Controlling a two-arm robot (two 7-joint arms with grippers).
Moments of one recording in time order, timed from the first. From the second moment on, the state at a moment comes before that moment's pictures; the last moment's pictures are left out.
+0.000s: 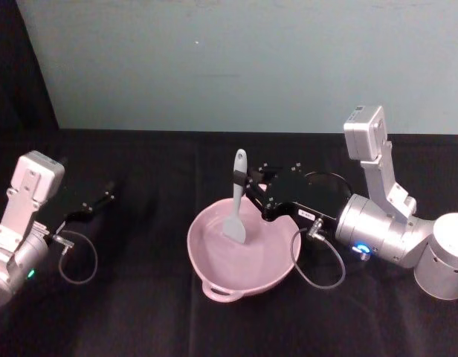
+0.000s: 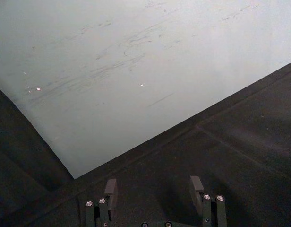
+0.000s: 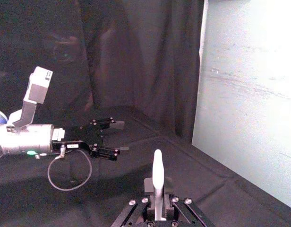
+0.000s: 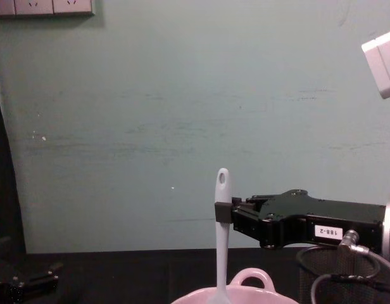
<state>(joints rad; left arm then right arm) -0.20 0.60 0.45 -1.41 -0.25 -0.12 0.03 0.38 0.47 -0.54 -1.50 0.47 0.01 0.55</state>
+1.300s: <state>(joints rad) -0.20 0.60 0.45 -1.41 -0.25 -0.12 0.03 0.29 0.54 -0.50 -1.66 0.45 0.01 0.56</state>
